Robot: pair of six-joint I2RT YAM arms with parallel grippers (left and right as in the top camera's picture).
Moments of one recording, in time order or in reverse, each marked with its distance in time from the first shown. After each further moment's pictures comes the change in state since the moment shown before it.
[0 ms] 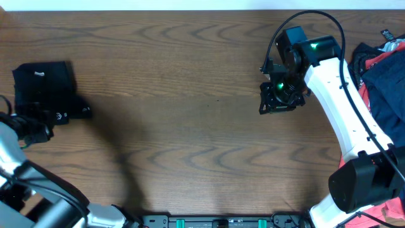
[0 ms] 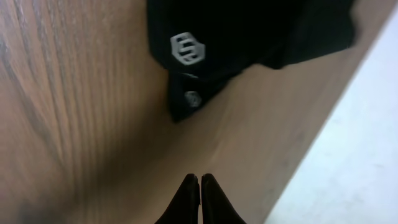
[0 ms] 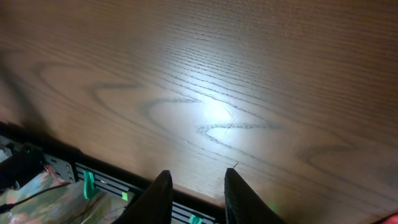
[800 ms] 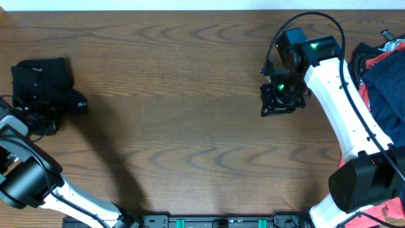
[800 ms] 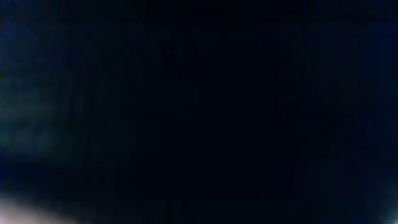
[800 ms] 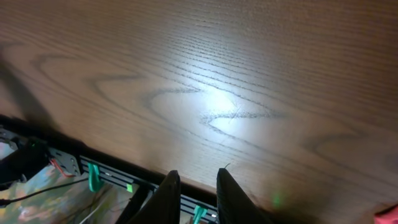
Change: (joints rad) left arm -0.004 0.354 -0.008 0.528 0.072 0.064; right arm 0.000 0.000 0.000 -0.034 -0.013 0.016
